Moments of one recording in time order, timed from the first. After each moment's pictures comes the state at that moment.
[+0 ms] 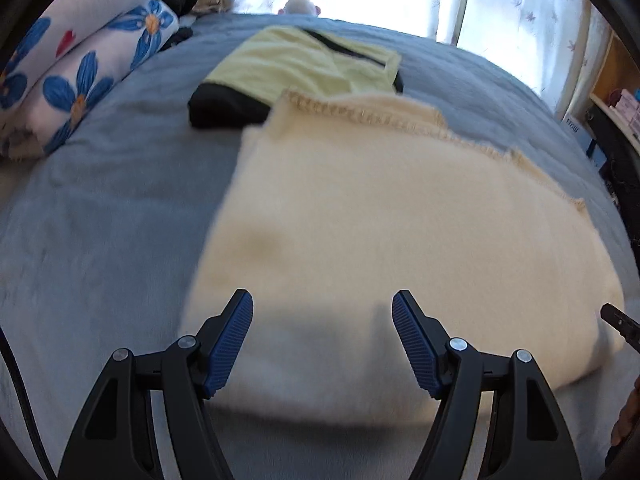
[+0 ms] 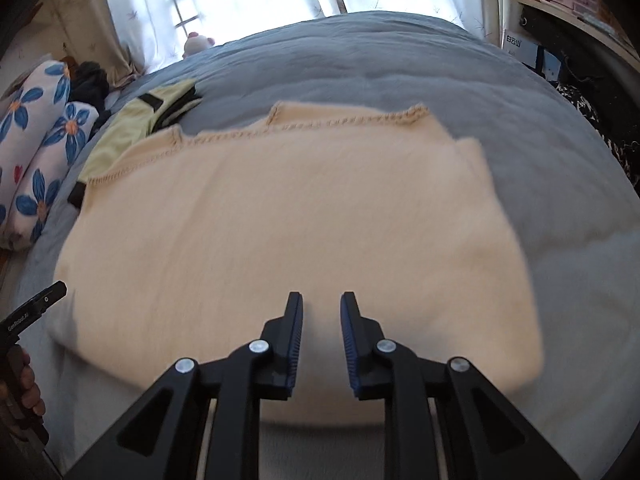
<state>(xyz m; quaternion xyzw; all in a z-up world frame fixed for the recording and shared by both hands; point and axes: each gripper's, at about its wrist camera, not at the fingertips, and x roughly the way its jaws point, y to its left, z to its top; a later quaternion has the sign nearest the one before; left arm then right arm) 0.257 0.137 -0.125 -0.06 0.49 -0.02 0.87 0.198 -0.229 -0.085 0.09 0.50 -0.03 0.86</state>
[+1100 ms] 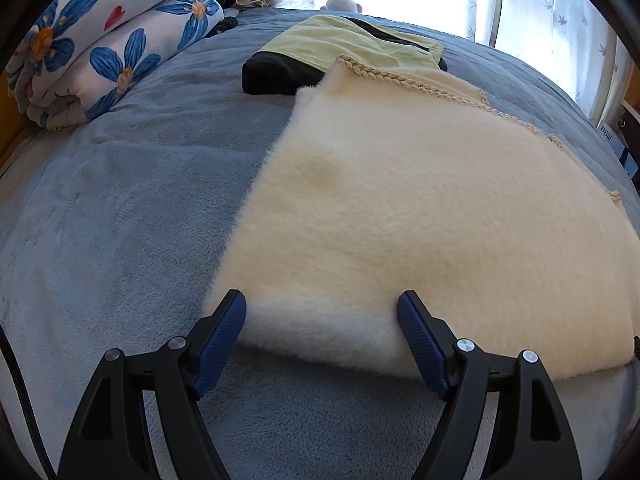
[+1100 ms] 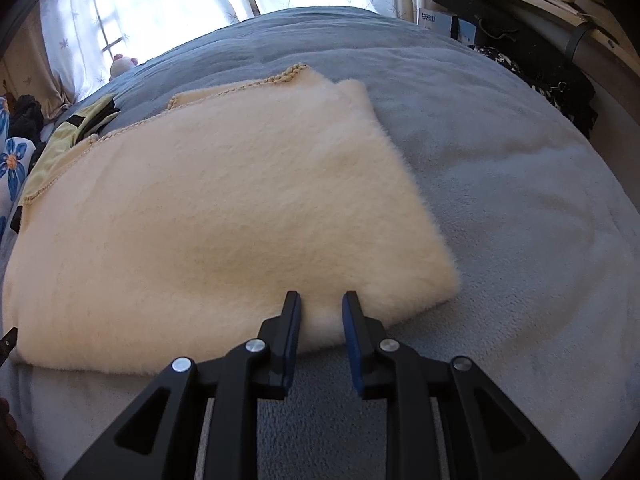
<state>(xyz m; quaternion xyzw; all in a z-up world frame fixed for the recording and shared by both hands) 0.228 0.147 -0.151 -0.06 0.48 0.04 0.88 0.144 -0.269 -0.122 0.12 0.48 -0.17 0.85</state>
